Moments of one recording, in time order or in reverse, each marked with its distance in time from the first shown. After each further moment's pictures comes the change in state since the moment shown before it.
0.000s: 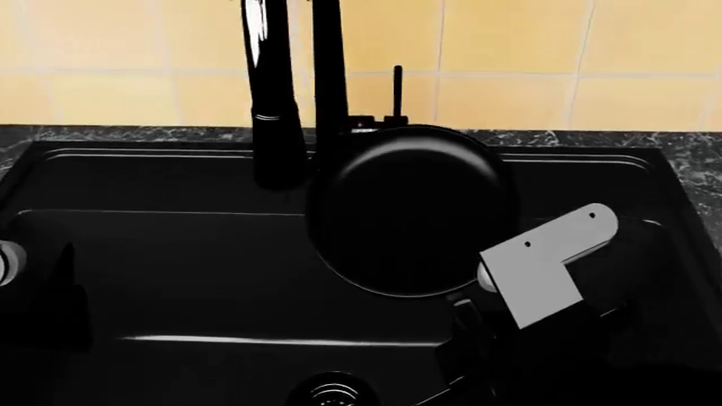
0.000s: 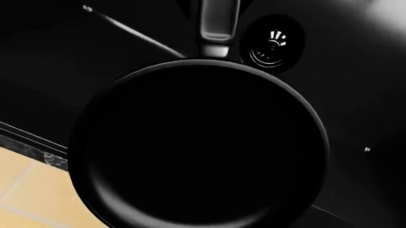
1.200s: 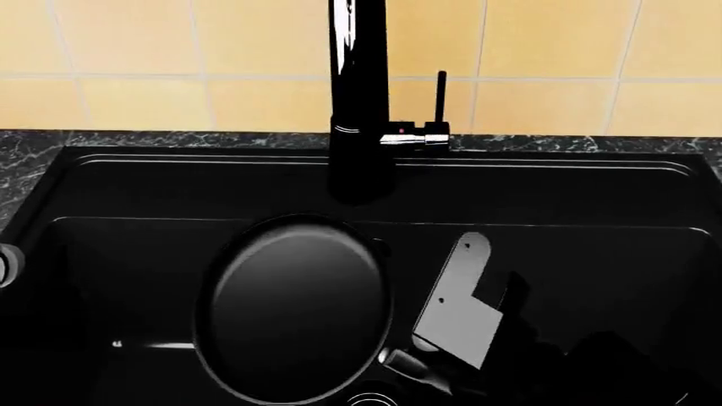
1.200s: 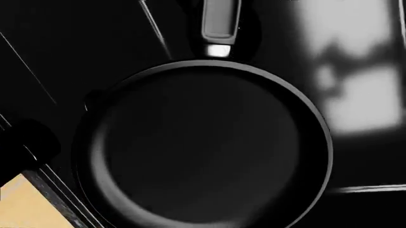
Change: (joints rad) left arm 0.009 -0.023 0.010 -0.028 -0.005 0.022 -0.016; right arm 0.121 -0.050 -0.495 0.436 -0.687 -0.660 -0.887
